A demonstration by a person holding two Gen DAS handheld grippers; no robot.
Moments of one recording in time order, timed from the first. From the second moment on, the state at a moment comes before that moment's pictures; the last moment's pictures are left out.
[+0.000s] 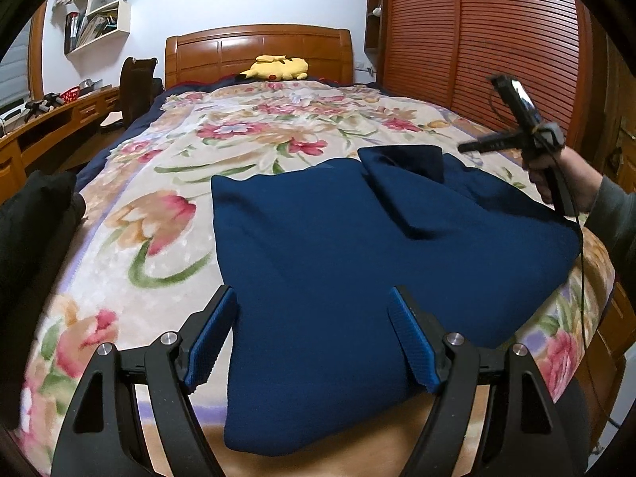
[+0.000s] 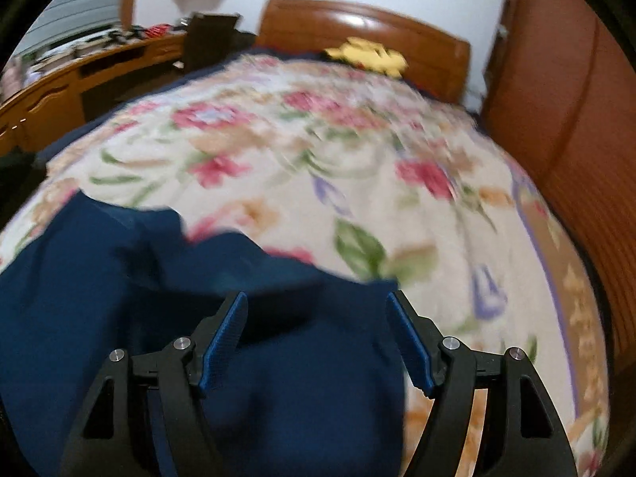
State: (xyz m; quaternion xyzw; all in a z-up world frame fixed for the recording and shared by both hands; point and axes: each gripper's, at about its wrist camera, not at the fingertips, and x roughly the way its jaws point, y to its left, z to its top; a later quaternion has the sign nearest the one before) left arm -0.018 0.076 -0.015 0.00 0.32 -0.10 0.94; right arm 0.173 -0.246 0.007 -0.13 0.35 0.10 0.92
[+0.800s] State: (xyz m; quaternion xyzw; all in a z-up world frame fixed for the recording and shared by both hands) left arm -0.018 0.069 -0.034 0.00 0.34 -0.07 0.94; right arm 0.196 -0.361 -0.021 -0.05 0.39 0.01 0.92
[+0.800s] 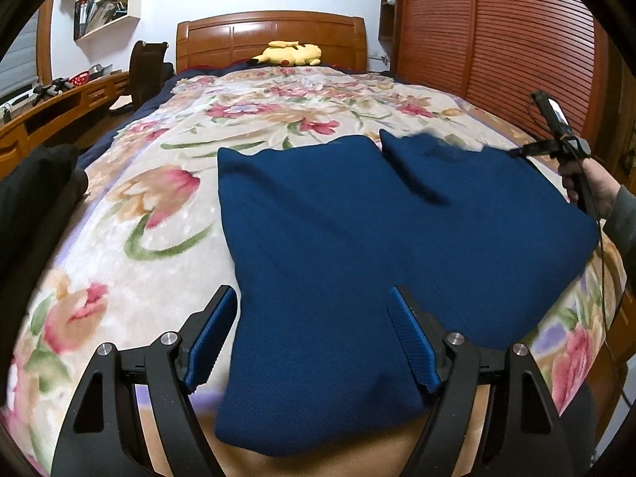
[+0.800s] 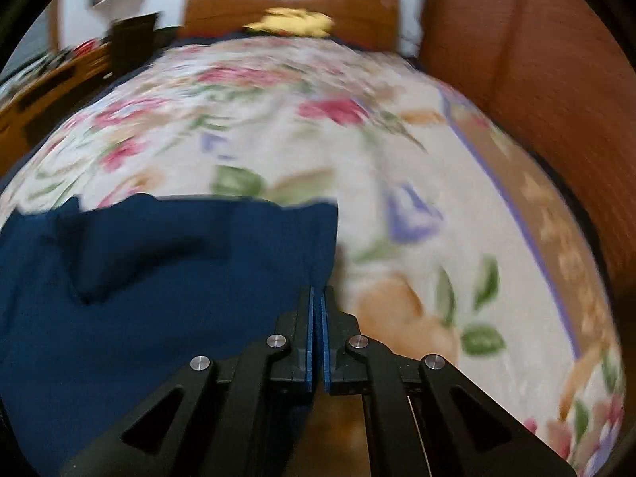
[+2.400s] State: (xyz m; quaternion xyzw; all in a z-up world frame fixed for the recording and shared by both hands) left arm -0.049 -0.021 -0.011 0.03 0.31 -0.12 0.94; right arm -0.033 -0.405 -0.056 0.03 0.38 0.09 0.92
